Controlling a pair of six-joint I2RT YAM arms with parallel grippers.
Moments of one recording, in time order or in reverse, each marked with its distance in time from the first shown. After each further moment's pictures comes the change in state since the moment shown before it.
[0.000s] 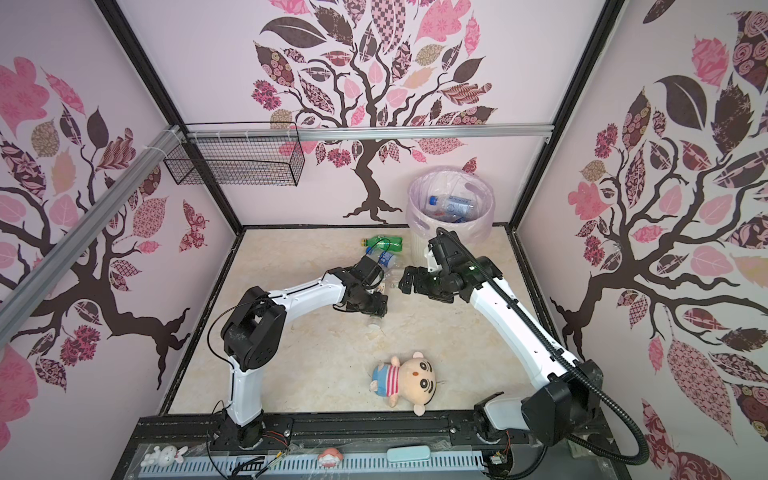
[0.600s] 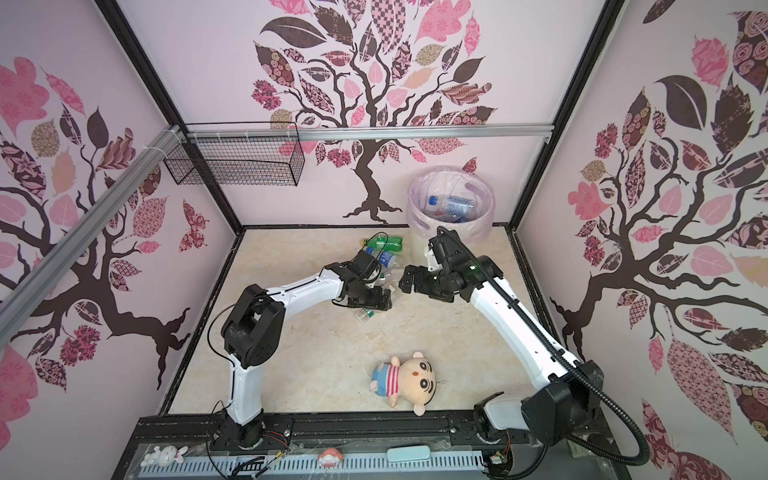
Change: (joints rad) left arm 0.027 0.014 0.034 0.019 0.123 0.011; right arm 0.000 0.000 0.014 -0.006 0.001 -0.001
